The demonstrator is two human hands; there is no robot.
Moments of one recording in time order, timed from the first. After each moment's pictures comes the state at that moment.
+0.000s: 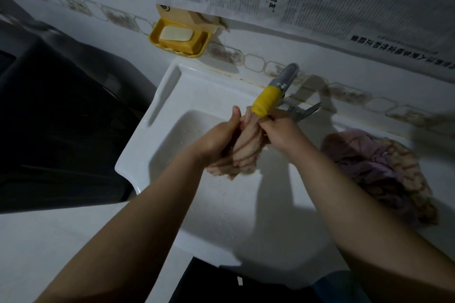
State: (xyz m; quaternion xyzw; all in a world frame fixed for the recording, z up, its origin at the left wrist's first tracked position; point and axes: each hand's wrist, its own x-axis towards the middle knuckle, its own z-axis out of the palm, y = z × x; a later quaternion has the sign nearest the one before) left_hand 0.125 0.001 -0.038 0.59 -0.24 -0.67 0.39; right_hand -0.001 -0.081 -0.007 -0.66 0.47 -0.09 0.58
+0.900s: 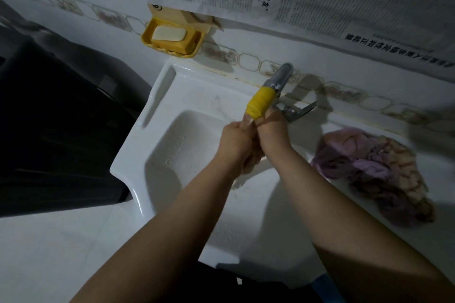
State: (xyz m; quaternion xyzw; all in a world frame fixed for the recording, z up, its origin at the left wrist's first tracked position) left_hand 0.071 -0.018 -0.016 0.74 -0.10 -0.48 0.47; right_hand 0.022 -0.074 -0.012 -0.64 0.60 -0.13 0.47
